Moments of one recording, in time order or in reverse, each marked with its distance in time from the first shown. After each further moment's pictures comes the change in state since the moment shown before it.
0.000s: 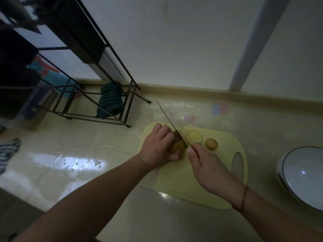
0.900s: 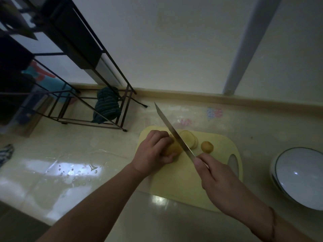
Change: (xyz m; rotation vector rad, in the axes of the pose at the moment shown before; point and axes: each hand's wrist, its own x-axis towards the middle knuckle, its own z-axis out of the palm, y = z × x) left_hand -0.010 0.000 -0.006 -0.057 0.035 -0.034; right_hand -0.041 -0.011 -0.023 0.069 0.046 0.075
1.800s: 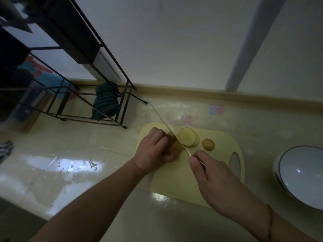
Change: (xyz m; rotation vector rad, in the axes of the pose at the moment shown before) left_hand 0.000 -0.002 0.006 0.029 0.043 0.081; right_hand 0.000 -0.013 0.003 -0.088 -0.011 -0.065
